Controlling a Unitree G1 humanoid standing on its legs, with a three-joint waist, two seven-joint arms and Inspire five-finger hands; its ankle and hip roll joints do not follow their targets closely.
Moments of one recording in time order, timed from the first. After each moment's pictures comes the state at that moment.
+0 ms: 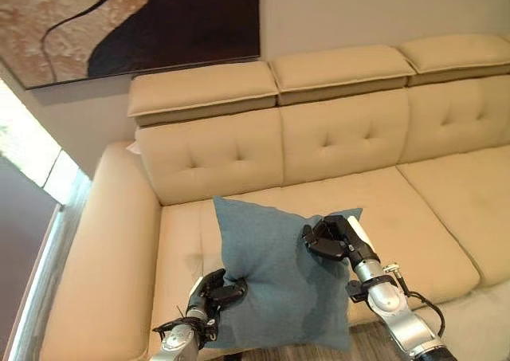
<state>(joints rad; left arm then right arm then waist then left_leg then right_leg) 0.11 0.30 -0.41 0.46 -0.63 -0.10 0.06 -0.01 -0.48 0.29 0.19 -0.03 -0.10 -0.14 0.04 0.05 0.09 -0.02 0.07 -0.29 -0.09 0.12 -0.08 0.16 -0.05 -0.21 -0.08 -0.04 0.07</state>
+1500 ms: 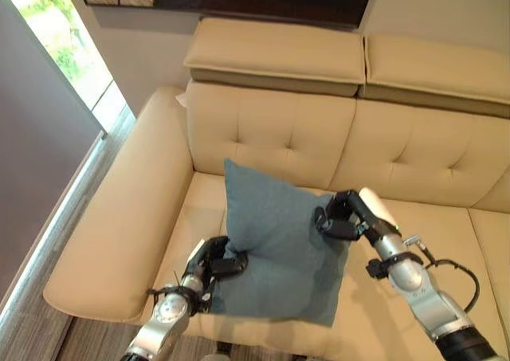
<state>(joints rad) -0.11 0.43 -0.40 0.30 -0.47 -0.08 0.02 -0.26 -0.65 0.24 0.17 -0.20 -0.09 -0.14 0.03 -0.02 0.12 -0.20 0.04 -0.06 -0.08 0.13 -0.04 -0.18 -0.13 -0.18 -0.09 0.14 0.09</state>
